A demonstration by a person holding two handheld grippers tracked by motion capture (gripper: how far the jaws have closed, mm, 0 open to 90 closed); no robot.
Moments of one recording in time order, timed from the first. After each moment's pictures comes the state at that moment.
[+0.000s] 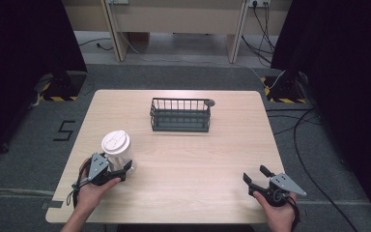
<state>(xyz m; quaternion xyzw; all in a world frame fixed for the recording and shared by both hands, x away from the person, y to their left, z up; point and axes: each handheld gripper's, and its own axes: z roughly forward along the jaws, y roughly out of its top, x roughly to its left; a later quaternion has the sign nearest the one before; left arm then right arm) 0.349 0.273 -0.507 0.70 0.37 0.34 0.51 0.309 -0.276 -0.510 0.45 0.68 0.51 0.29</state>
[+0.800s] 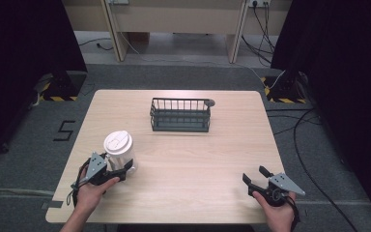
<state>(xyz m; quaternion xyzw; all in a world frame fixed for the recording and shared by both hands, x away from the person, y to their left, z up) 0.350 0.274 -0.510 0.68 0.37 0.31 0.55 0.311 -0.276 -0.513 0.45 0.68 0.50 0.28</state>
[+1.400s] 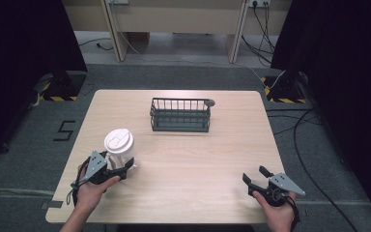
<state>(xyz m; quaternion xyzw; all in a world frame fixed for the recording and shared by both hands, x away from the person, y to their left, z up) 0.350 0.268 -0.496 0.68 0.36 0.32 0.56 0.311 -0.276 -0.513 0.45 0.68 0.50 0.28</state>
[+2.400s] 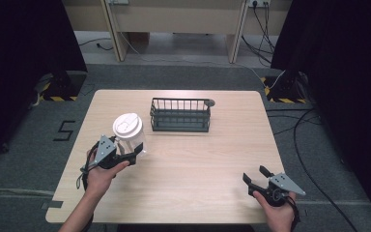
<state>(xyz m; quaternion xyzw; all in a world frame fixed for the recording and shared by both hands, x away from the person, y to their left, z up) 0.382 0.239 -0.461 0.67 0.34 0.33 0.58 0.311 -0.276 -0.513 0.45 0.68 0.50 0.28</state>
